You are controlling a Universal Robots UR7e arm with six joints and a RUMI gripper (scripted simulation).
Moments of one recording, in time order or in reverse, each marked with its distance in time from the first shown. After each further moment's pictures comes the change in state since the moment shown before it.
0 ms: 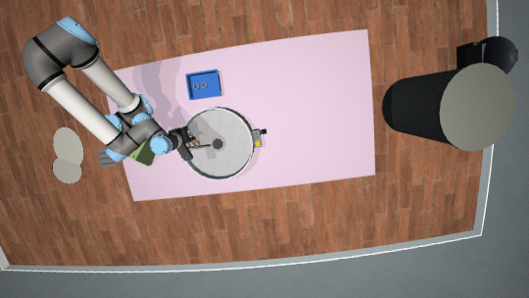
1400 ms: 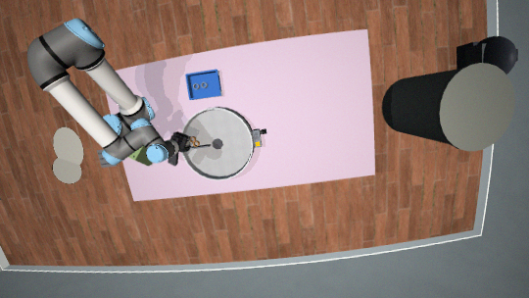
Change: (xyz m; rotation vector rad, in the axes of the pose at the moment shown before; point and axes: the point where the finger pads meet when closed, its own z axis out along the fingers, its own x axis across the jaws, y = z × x) arm 0.032 -0.019 0.000 -0.018 -0.011 0.664
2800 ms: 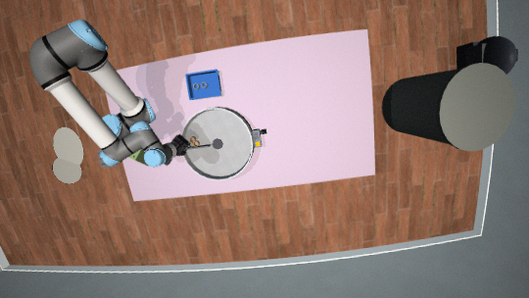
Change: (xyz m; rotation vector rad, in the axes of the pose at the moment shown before) arm 0.009 -0.015 0.000 -0.013 -0.002 0.357
